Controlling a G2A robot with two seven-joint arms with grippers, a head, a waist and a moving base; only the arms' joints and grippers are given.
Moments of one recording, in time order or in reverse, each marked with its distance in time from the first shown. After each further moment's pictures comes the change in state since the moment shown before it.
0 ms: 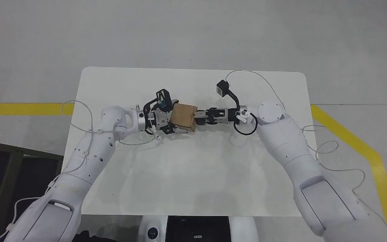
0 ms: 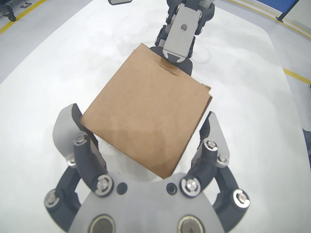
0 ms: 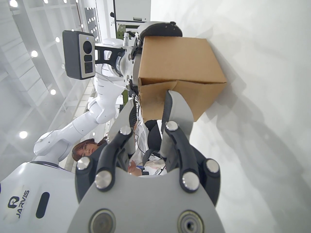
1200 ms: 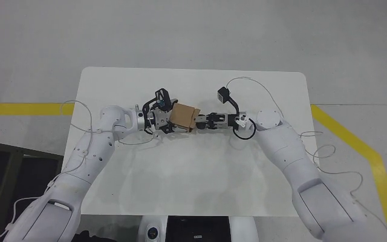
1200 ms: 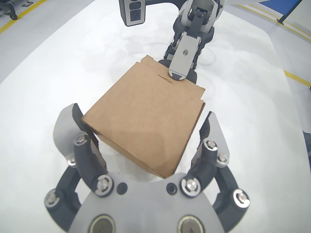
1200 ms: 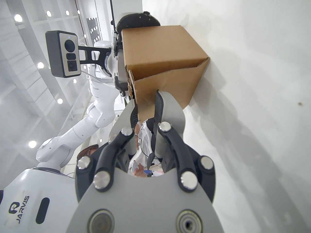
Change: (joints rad) left arm -0.004 0.004 0.005 0.007 -0.012 0.004 0.001; right arm -0.023 -0.006 -0.033 0.048 0.035 -0.004 -0.031
